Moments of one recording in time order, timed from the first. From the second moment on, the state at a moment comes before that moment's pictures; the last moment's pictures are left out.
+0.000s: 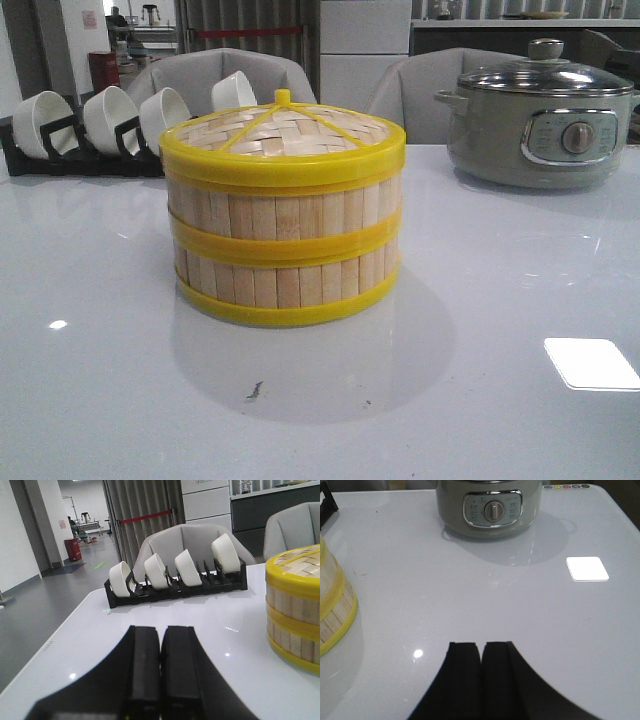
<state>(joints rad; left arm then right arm) -0.05 0.00 0.01 -0.01 0.04 0.12 -0.06 0.56 -0.43 -0.02 0.31 0.11</state>
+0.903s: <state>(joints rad) -0.05 0.00 0.01 -0.01 0.04 0.12 -0.06 -0.01 0.03 0.14 0.28 0.12</state>
